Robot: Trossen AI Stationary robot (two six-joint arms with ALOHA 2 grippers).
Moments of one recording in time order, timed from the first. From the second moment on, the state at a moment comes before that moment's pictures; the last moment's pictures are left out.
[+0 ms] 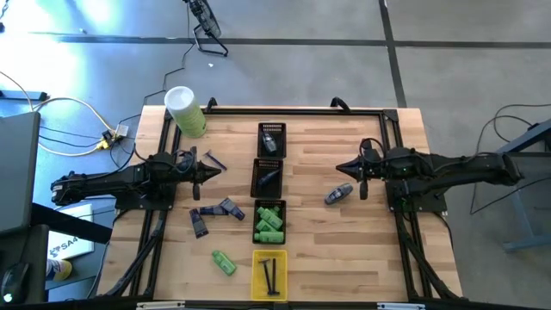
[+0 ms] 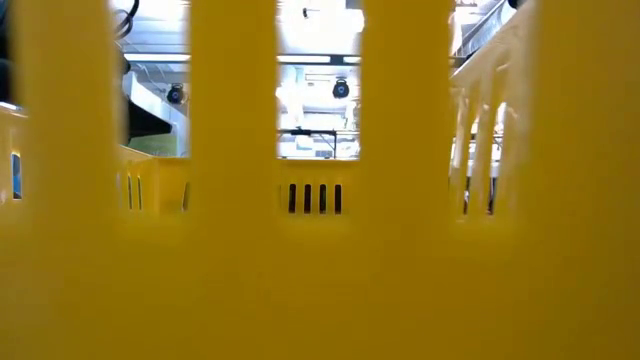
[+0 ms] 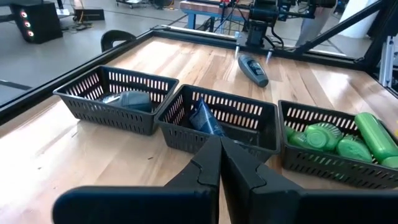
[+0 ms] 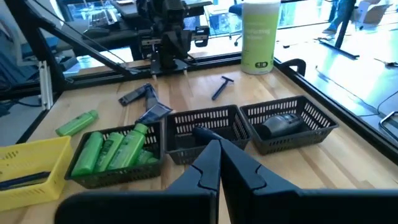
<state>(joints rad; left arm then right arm) 0.19 0.15 0.07 -0.08 -0.01 -0.11 0.01 0.57 0.44 -0.11 0.15 0.14</state>
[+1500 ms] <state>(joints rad) 0.19 0.19 0.07 0.08 -0.01 -0.41 -0.03 0.16 0.13 0.04 0.13 -0.01</state>
